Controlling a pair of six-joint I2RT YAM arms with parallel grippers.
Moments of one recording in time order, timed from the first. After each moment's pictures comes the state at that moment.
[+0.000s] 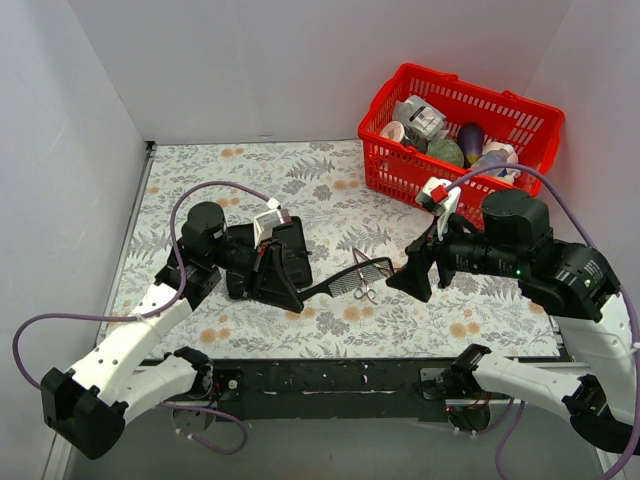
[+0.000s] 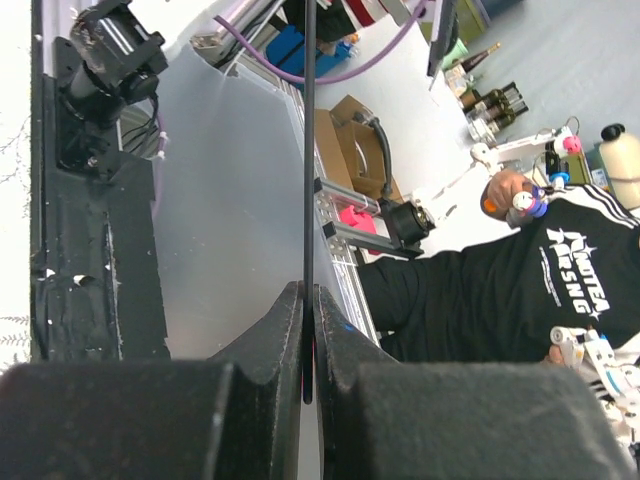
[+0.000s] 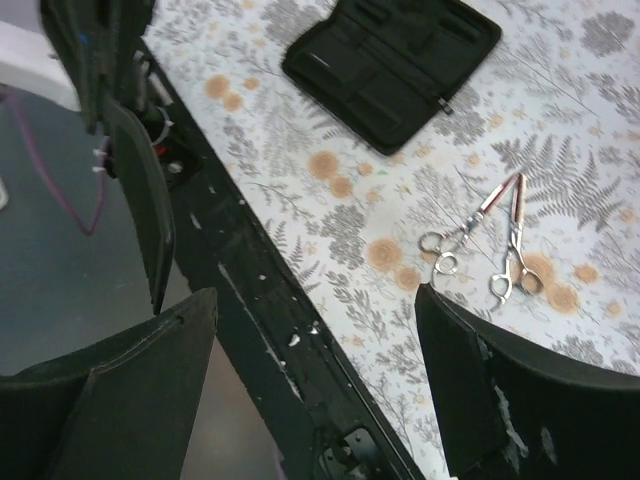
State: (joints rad) left arm -0.52 0.97 0.84 0.05 1.46 -0.74; right arm 0.79 0.93 1.52 -1.11 -0.29 0.07
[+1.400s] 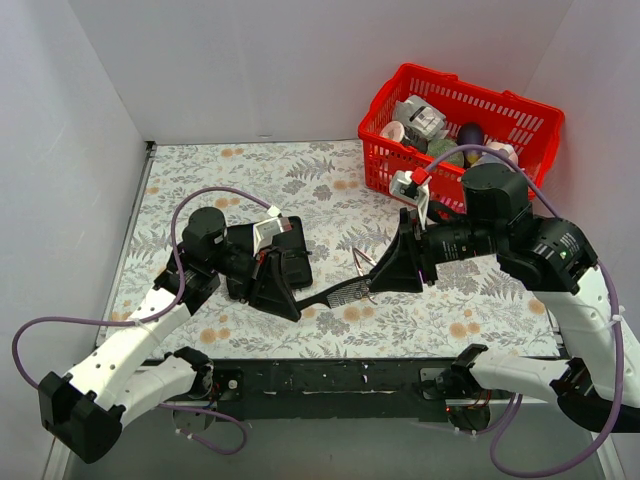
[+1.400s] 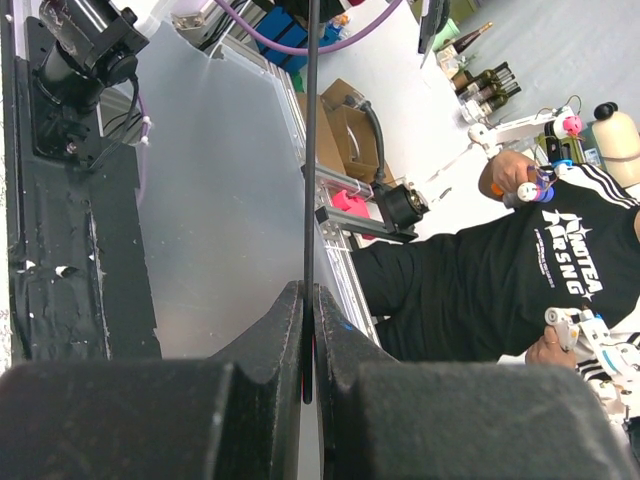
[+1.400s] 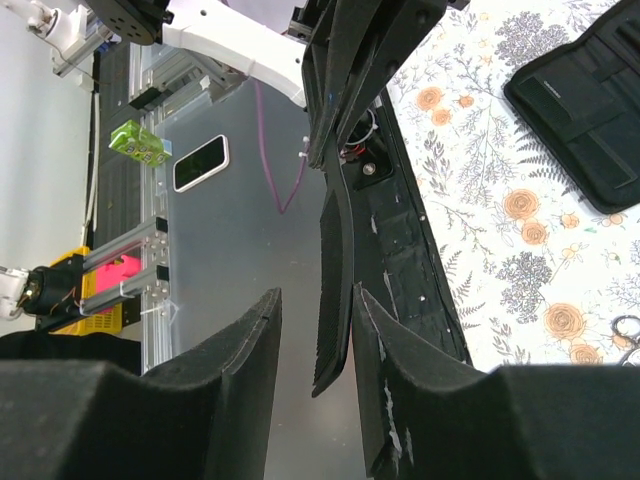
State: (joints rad) left arm -0.55 0.92 0.81 0.03 1.49 -0.72; right arm 0.79 1.07 1.65 -1.04 -0.79 0.20
